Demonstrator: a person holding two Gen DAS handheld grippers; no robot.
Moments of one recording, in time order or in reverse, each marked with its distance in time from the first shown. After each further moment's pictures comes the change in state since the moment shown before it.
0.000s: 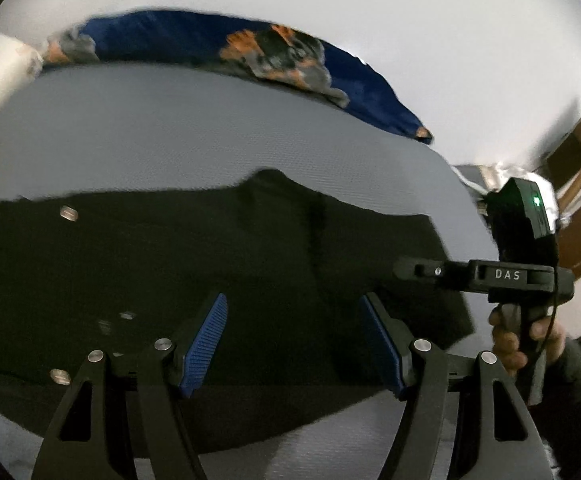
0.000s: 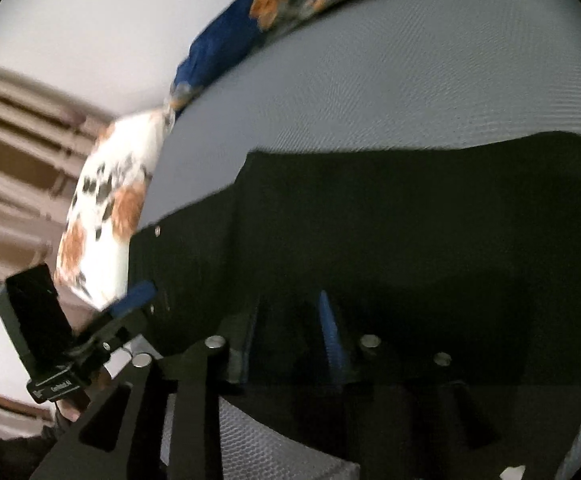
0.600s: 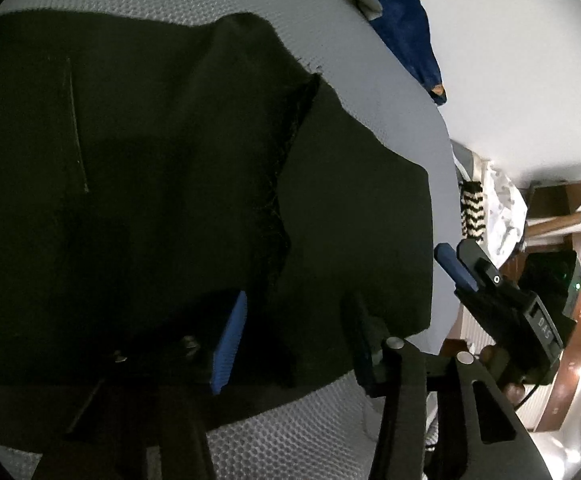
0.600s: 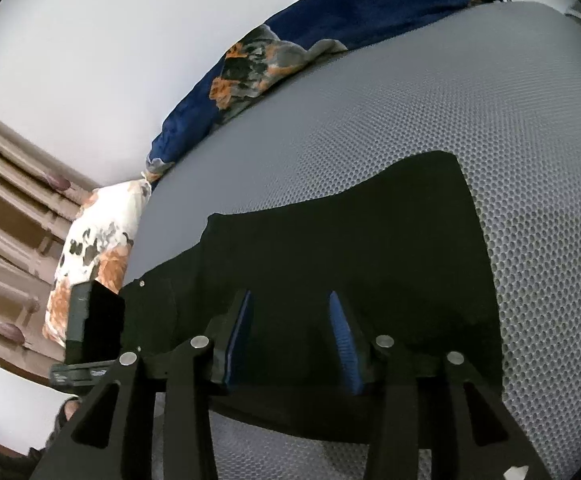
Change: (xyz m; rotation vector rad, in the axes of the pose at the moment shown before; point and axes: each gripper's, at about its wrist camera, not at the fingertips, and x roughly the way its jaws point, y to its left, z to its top) left arm 0.092 -0.003 -0.008 -0.311 0.334 -0.177; right arm -0.072 -0.035 -0.027 0.087 -0.235 -0.078
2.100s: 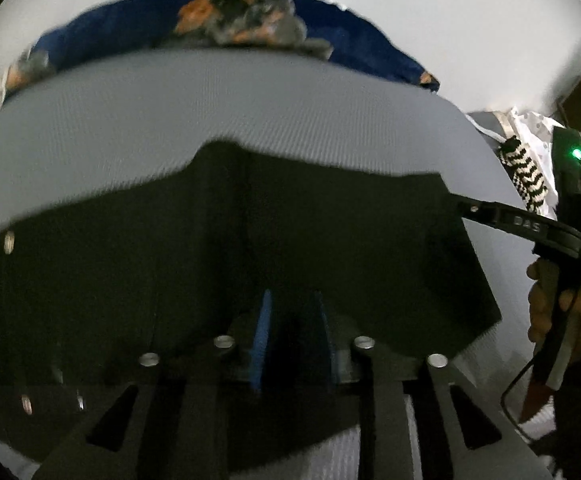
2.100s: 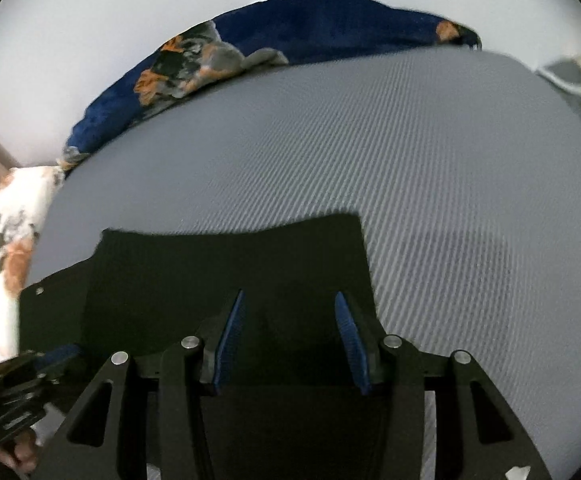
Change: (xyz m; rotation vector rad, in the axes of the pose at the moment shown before) left arm -0.013 -0.053 -0.003 0.449 -0.263 0.349; right arm 0.029 -0.010 0.035 -0.137 -0.030 -0.385
